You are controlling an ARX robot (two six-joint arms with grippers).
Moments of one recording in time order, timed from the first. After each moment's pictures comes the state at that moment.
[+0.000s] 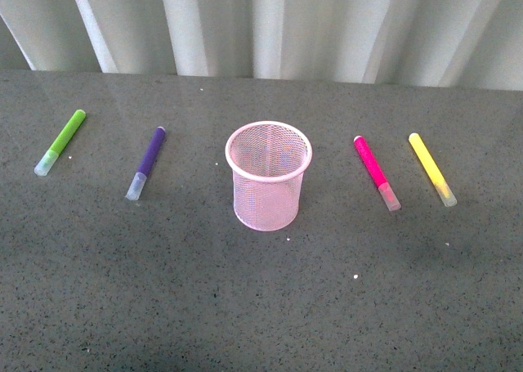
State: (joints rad) left arm 0.00 0.00 0.01 0.00 0.00 0.00; right arm 0.00 0.00 0.02 0.00 0.00 0.00
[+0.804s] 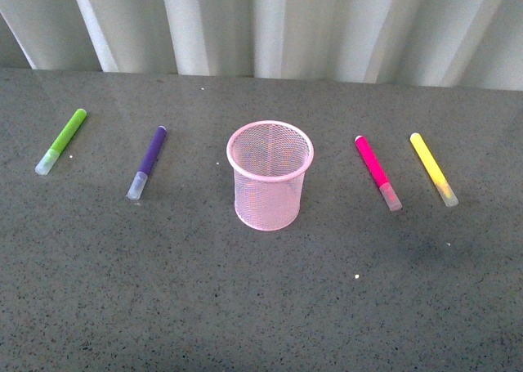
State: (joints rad) left arm -0.12 1.44 1.05 0.09 -0.13 -0.17; right arm 0.00 0.00 0.02 0.00 0.00 0.00
